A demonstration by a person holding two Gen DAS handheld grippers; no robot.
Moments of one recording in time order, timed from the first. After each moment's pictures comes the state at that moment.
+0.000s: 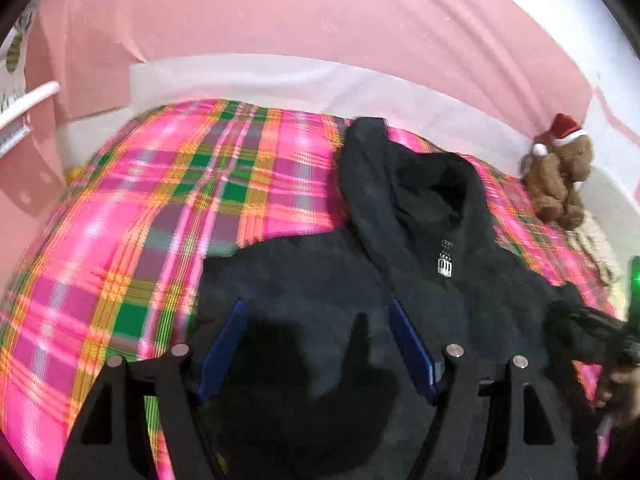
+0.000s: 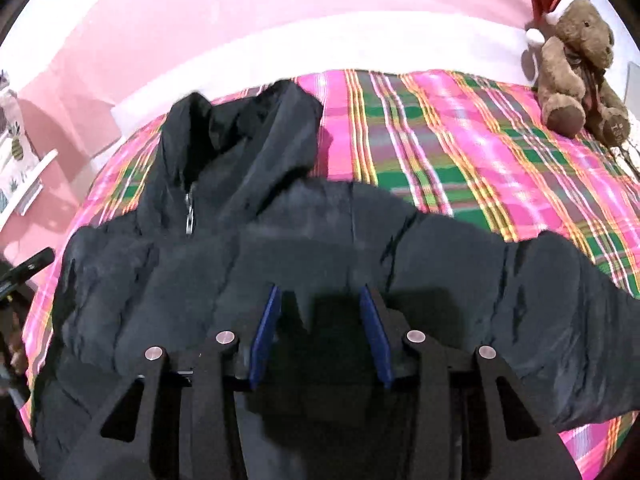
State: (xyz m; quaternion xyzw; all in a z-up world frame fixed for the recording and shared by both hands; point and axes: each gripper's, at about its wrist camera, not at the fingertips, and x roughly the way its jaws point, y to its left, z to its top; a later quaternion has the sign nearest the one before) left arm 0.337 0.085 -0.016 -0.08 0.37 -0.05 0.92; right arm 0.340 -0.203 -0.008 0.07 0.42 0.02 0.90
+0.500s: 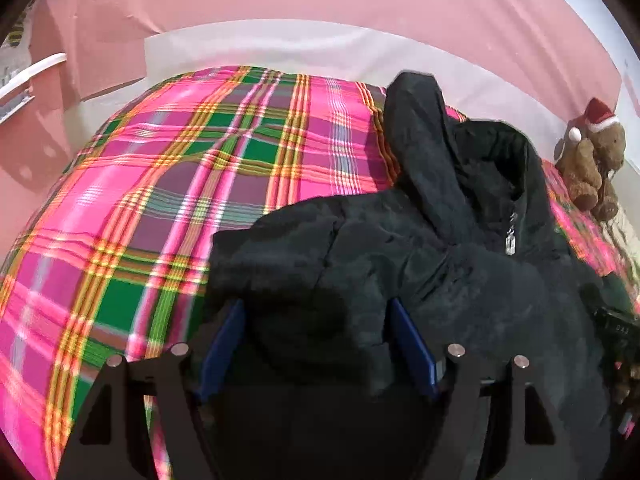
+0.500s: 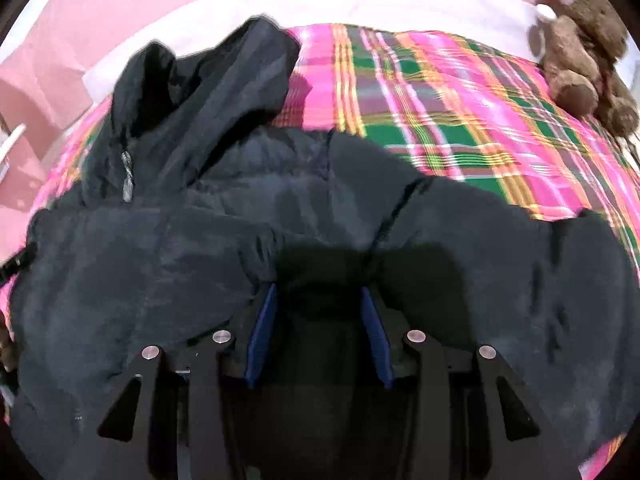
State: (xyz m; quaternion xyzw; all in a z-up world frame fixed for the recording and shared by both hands) left arm 0.351 0.097 -0.062 -0.08 0.40 -0.02 0.91; right arm 0.373 -0.208 -0.055 0.05 0.47 -0.01 0.88
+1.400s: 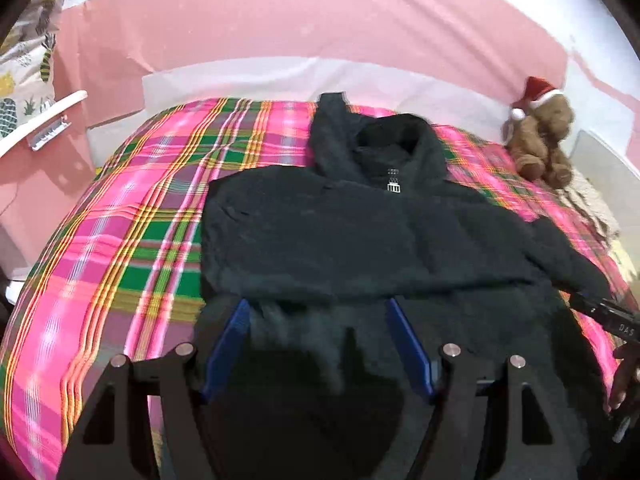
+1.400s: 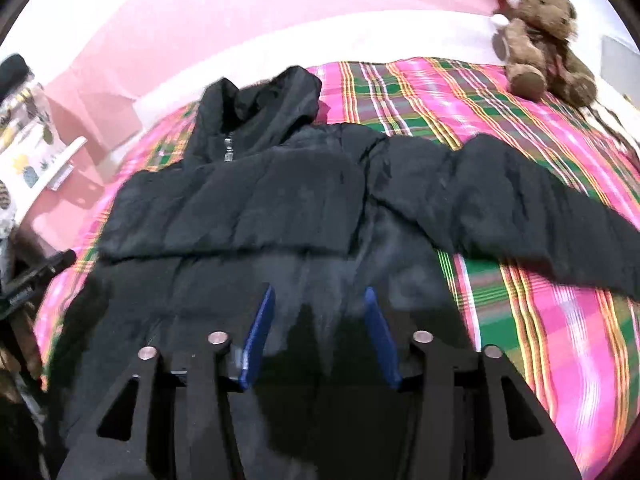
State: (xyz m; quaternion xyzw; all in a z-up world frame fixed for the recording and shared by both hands) left arm 0.178 0.032 -0.006 -0.04 0.36 -0.06 0.93; right arm 0.178 -0.199 0.000 0.10 0.41 0.03 0.90
